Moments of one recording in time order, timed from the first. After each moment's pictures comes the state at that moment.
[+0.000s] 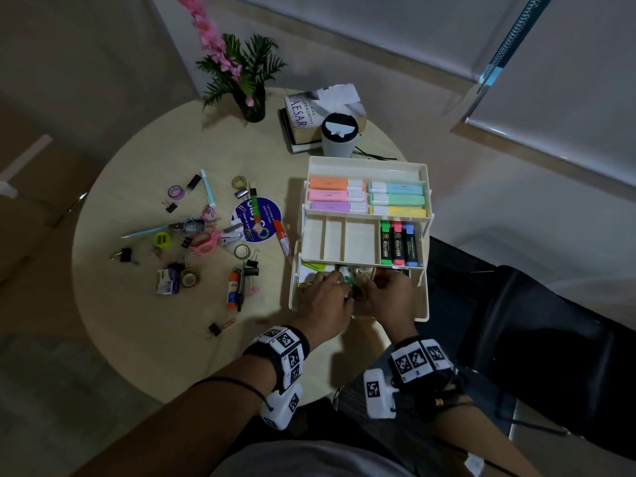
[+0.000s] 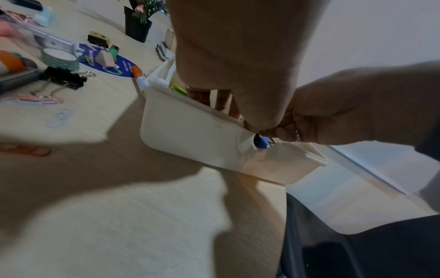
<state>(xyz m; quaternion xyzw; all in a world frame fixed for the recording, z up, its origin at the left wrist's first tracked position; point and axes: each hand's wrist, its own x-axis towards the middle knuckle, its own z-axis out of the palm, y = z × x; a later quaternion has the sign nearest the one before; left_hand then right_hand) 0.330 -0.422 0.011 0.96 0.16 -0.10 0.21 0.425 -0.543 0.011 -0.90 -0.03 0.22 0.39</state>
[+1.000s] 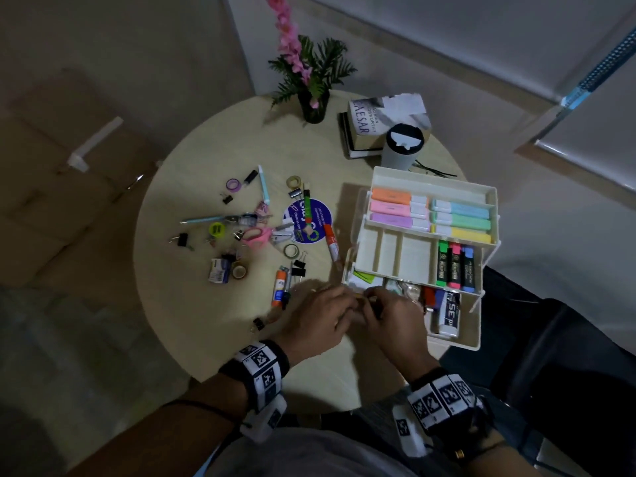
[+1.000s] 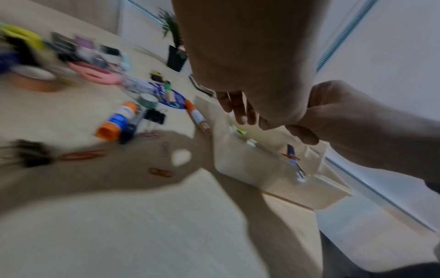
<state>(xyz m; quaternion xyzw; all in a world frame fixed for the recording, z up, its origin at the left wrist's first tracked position) 0.254 -0.345 0.025 0.94 0.08 0.02 0.34 0.371 -0.495 0.040 -0.87 -0.37 0.14 0.29</state>
